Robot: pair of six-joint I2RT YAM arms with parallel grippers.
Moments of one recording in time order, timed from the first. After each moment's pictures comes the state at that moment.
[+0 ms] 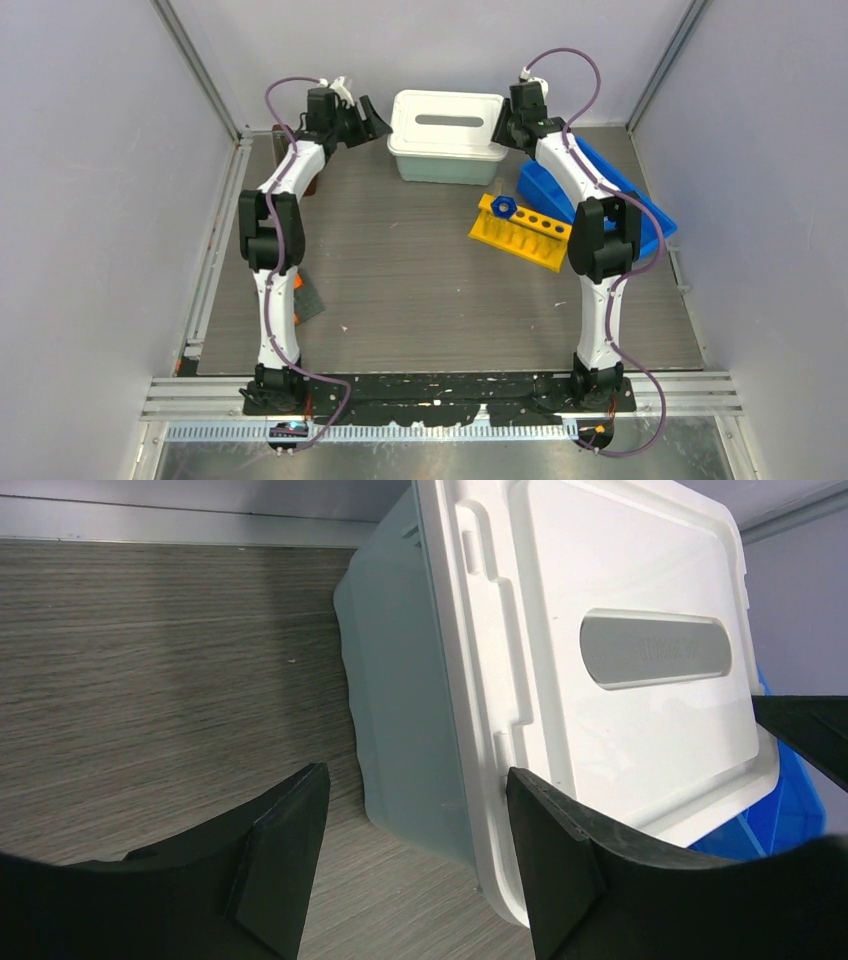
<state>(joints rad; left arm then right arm) -0.13 2.29 2.00 -0.16 0.45 -0.47 0.25 2.14 1.96 -0.44 0.15 0.41</state>
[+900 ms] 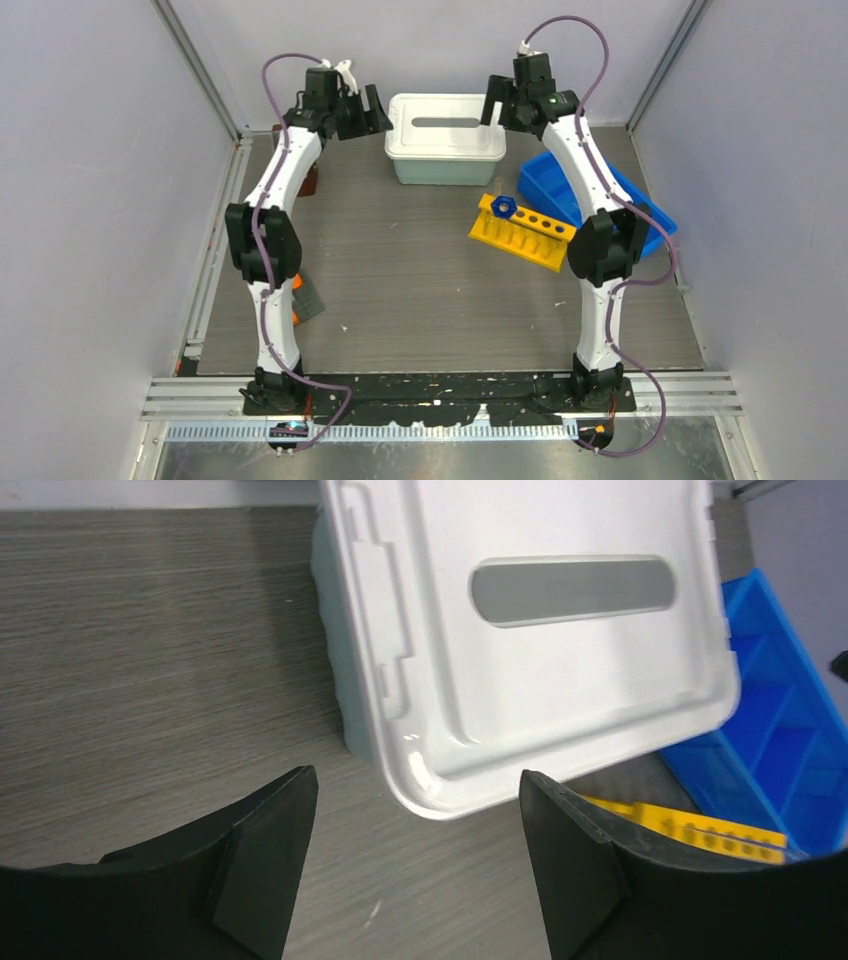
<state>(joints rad) -0.18 2.17 2.11 -0.52 0.33 -0.34 0.27 2.15 2.27 -0.76 0.14 0.34</state>
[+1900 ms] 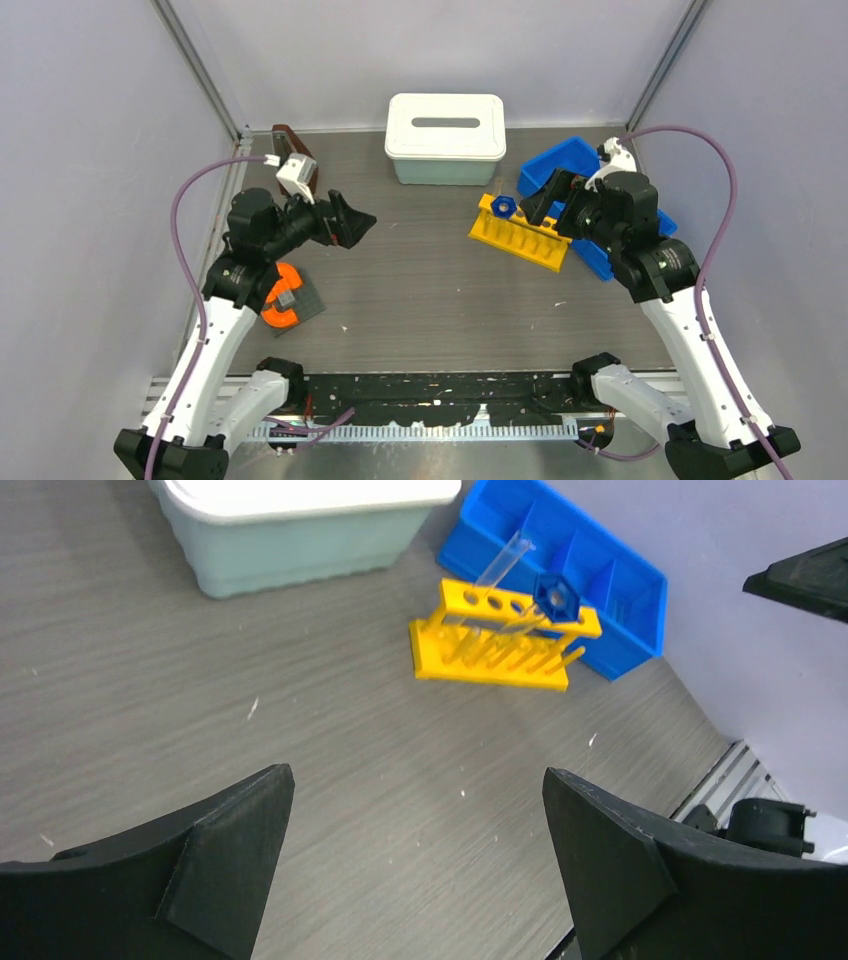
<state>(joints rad) -0.24 0.88 0.99 -0.32 0.45 -0.31 0.31 0.92 1.22 -0.72 0.01 0.52</state>
